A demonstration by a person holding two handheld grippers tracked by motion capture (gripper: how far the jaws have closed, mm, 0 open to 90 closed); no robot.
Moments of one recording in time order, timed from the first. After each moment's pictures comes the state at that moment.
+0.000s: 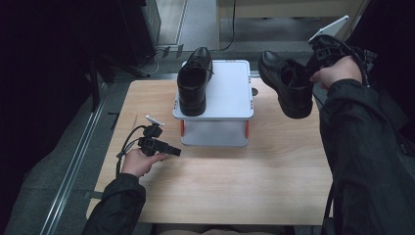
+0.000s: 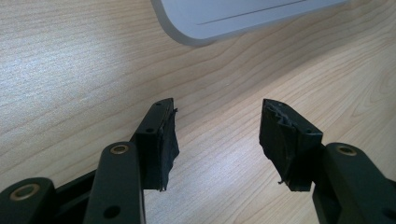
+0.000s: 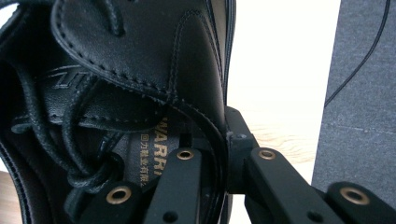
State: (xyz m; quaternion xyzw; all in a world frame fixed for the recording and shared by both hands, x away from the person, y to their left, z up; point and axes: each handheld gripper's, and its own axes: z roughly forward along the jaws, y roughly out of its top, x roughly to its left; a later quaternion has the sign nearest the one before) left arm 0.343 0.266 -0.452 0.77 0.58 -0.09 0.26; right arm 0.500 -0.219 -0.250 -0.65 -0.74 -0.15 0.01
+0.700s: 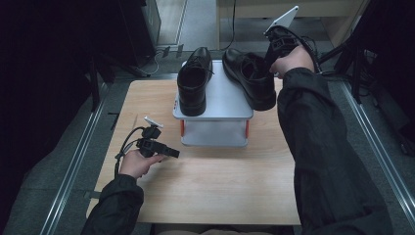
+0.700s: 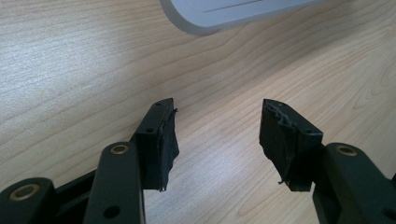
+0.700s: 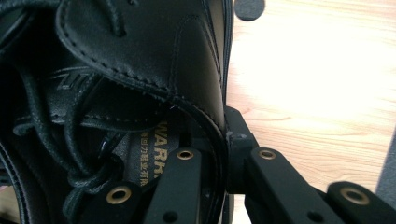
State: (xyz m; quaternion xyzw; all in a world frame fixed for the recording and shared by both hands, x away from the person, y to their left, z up) left arm 0.341 0.272 -0.454 0.77 0.58 -0.10 0.26; right arm 0.515 -0.116 -0.241 -0.61 -0.78 -0.15 0.02
